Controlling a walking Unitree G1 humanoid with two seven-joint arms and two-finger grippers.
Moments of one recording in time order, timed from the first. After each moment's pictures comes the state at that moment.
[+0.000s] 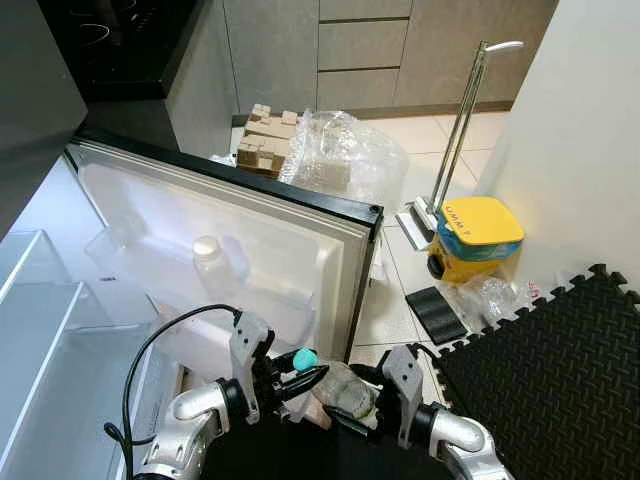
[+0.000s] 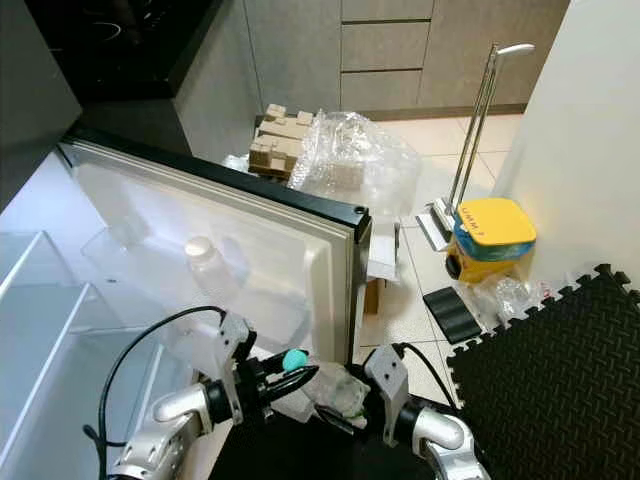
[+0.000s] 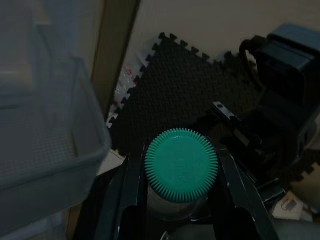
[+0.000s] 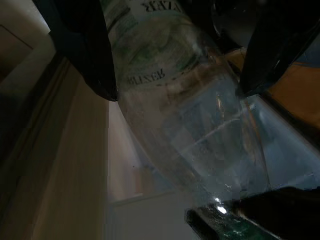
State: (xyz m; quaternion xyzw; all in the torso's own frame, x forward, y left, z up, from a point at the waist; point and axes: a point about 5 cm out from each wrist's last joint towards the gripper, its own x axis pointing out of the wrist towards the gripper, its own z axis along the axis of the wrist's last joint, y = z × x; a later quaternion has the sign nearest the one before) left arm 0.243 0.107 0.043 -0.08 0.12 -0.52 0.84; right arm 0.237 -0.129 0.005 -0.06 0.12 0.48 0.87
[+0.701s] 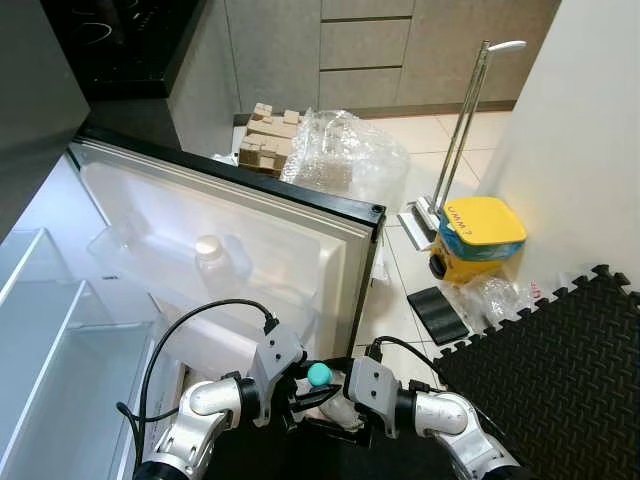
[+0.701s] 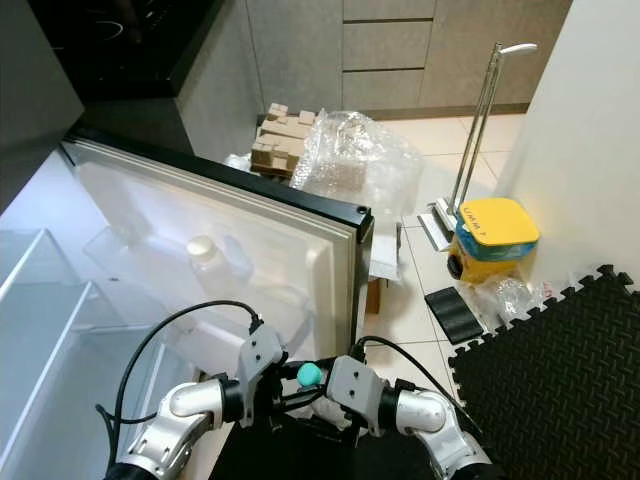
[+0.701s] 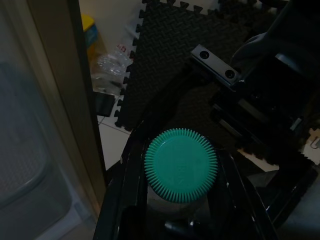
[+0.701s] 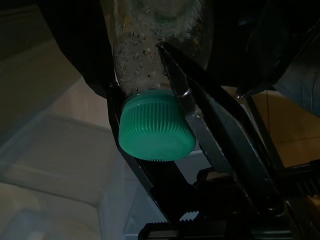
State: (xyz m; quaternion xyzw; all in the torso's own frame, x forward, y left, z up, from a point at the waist) left arm 0.247 0.096 0.043 0.04 0.11 -0.56 0.82; right arm 0.246 -0.105 0.031 -0.20 0.04 0.57 0.79
